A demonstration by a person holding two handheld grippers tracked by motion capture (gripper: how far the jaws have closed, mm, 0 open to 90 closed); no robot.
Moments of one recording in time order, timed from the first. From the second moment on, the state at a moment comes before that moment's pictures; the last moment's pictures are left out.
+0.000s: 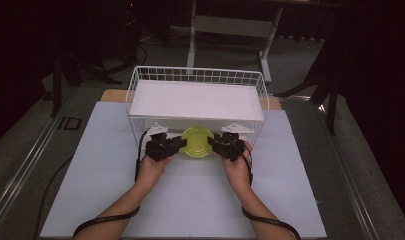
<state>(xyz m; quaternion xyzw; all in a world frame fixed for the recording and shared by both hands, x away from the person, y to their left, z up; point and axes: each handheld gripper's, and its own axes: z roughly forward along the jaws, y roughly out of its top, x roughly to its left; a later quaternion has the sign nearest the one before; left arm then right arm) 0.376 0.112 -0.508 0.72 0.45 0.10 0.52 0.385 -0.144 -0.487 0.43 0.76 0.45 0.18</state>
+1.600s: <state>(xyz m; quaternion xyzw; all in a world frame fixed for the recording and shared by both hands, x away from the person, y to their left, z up) 0.303 0.148 -0.508 0.70 0.44 0.14 0.54 0.328 -0.123 -0.512 0.41 0.79 0.44 0.14</state>
